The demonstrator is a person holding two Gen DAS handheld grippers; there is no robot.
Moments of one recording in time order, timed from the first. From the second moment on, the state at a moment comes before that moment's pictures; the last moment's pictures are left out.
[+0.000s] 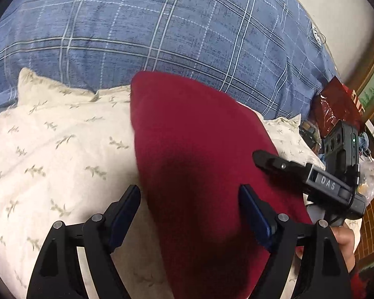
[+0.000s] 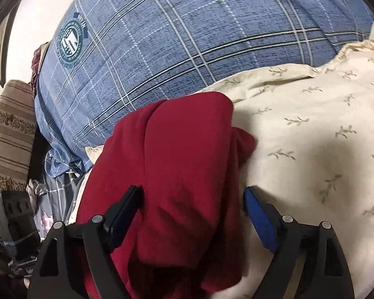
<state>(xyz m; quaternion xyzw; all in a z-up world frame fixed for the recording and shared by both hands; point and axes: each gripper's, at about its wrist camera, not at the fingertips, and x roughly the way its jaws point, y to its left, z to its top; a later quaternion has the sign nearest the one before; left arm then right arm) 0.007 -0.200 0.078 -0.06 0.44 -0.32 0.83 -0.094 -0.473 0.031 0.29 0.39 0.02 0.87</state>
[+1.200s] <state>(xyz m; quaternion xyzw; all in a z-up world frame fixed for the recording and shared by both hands) -0.116 -0.106 0.119 -0.04 0.44 -0.29 0.85 -0.175 -0.358 0.089 0.20 0.41 0.08 0.89</state>
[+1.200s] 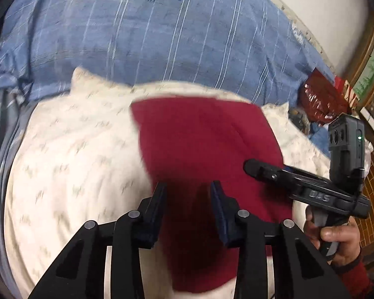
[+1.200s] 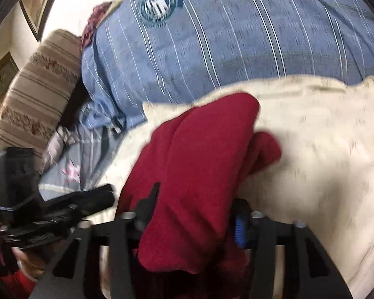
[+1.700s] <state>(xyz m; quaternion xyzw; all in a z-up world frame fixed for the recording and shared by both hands) -0.133 -0.126 0.117 -0.03 0.42 -0.24 0.87 -0.215 -0.342 0.120 0.12 0.39 0.04 0.91</state>
